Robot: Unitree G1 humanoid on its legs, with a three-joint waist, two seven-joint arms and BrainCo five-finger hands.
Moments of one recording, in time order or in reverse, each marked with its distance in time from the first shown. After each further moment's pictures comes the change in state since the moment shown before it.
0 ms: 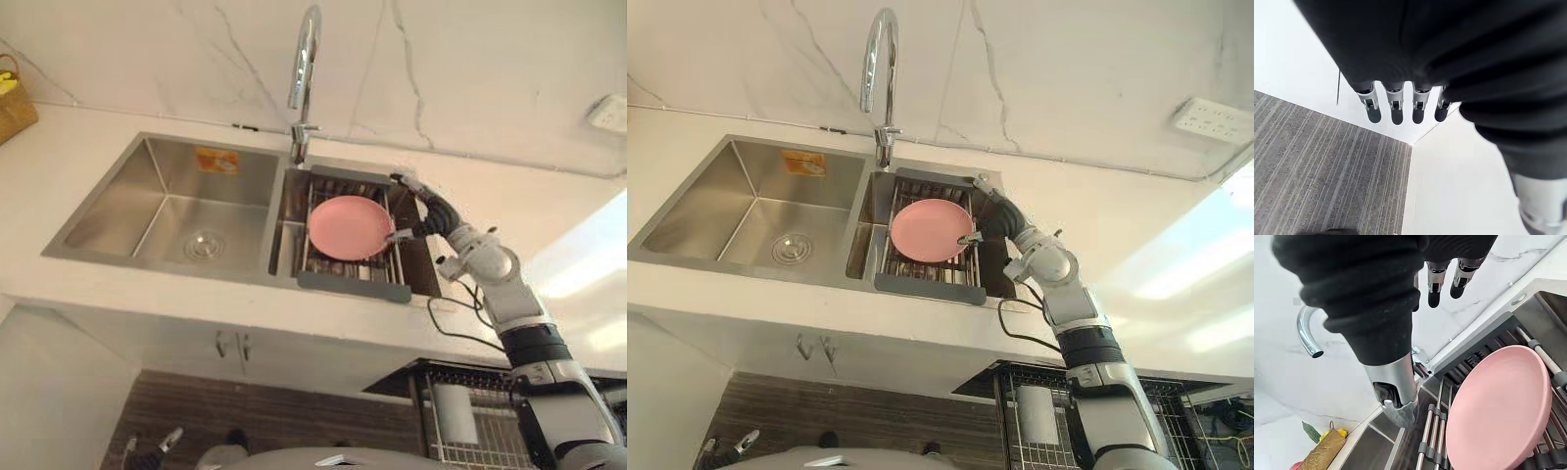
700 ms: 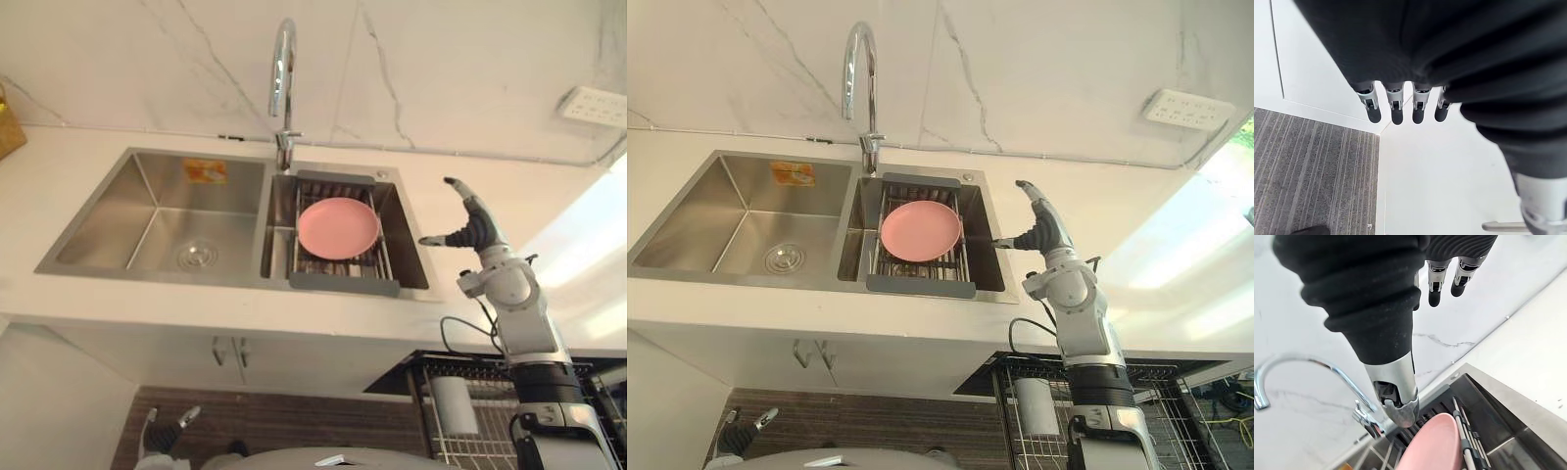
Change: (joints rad) left arm -0.085 0.004 -0.079 0.004 0.052 0.026 0.024; right arm 0.197 0.069 -0.165 -0.236 -0.325 0.194 -0.183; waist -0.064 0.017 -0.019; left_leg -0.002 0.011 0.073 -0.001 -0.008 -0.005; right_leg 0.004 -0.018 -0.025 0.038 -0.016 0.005
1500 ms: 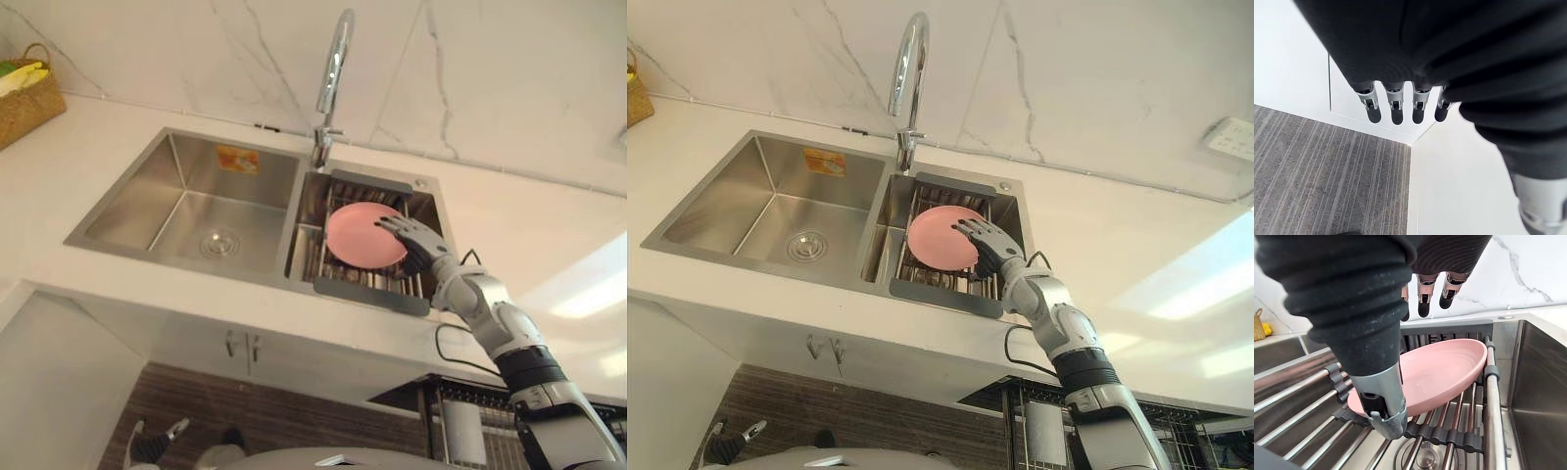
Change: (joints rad) left arm 0.030 0.037 0.010 0.004 0.015 0.031 -0.004; right arm -0.087 -0.074 0.250 0.210 -0.372 -0.214 0.026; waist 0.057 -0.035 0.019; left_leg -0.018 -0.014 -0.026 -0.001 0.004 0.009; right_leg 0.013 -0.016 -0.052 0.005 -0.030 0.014
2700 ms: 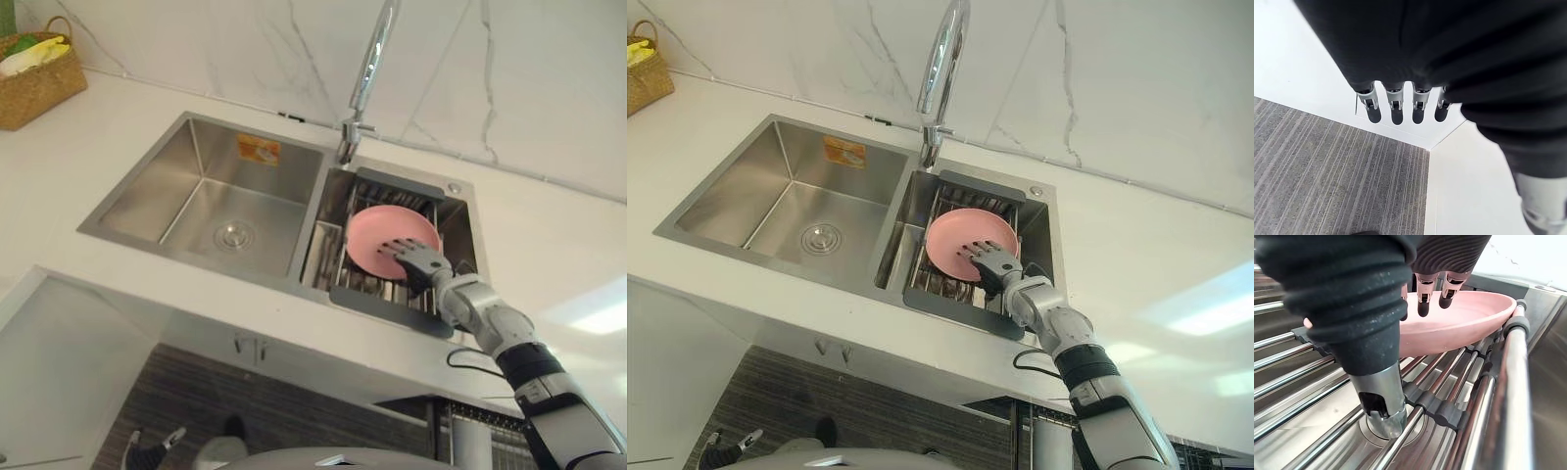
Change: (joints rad) left arm 0.040 0.000 -0.002 -0.008 -0.002 -0.017 0.000; right arm -0.050 -0.032 0.117 0.161 -0.261 -0.009 -0.052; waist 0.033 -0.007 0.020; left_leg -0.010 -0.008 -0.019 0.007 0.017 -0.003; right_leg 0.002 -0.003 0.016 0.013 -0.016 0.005
